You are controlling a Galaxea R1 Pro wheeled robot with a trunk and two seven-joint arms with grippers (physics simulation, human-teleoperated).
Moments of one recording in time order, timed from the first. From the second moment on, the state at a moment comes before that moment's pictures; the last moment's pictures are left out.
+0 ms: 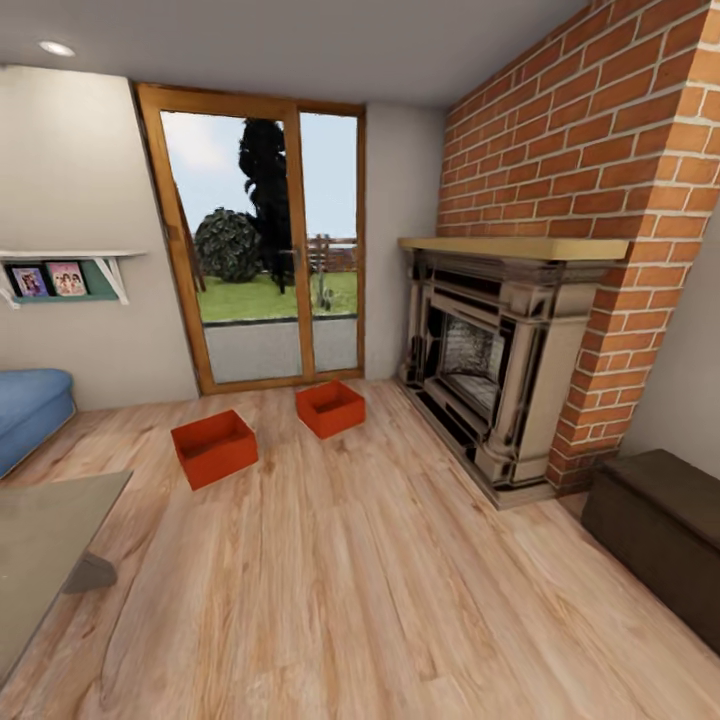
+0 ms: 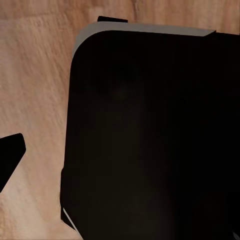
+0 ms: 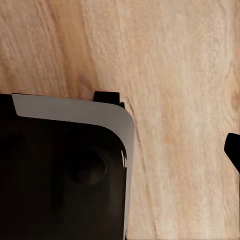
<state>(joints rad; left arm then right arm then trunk) 0.00 -0.01 0.02 -0.03 0.12 -0.05 0.01 -0.10 -0.08 1.46 -0.02 -1.41 -0.16 0.02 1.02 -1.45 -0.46</state>
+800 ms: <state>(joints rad) 0.00 -0.01 0.02 -0.03 0.12 -0.05 0.01 -0.10 -0.08 1.46 -0.02 -1.41 -0.16 0.02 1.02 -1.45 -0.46</state>
